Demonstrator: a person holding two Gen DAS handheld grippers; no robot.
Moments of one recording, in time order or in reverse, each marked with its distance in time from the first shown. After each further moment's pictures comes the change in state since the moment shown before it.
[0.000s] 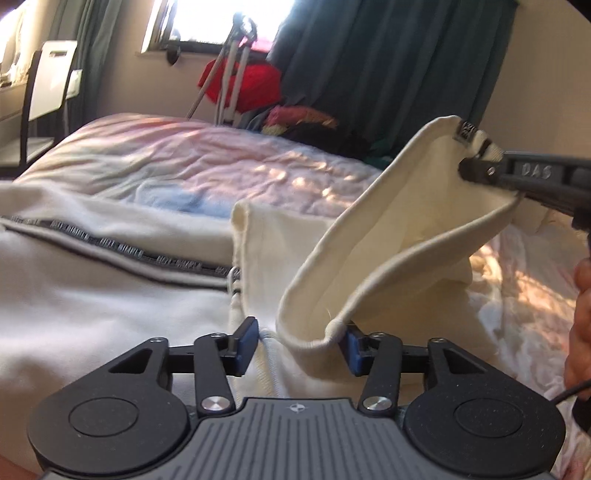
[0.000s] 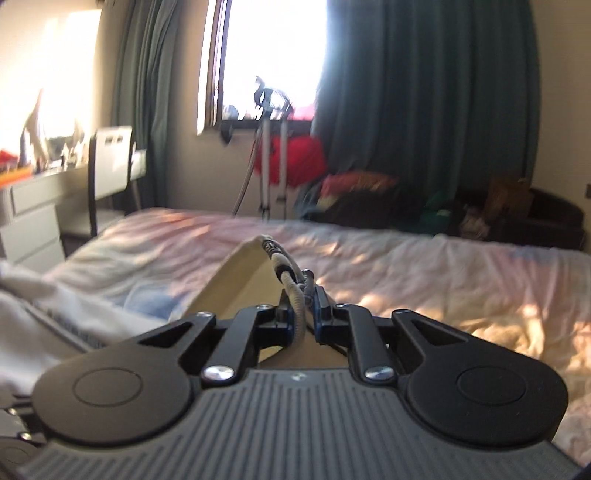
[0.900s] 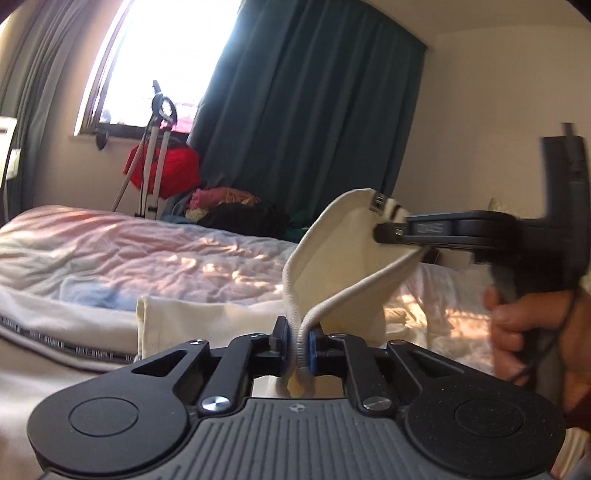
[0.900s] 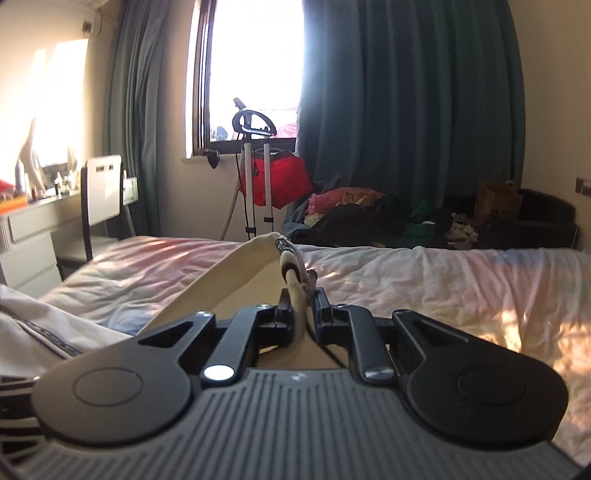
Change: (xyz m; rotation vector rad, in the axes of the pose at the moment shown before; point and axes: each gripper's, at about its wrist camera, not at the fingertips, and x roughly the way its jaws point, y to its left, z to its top) left arm -0.022 -0.051 -0.002 0.064 -0.218 -0.164; right arm 0.007 -0.045 0.003 -0.008 -0.020 0.001
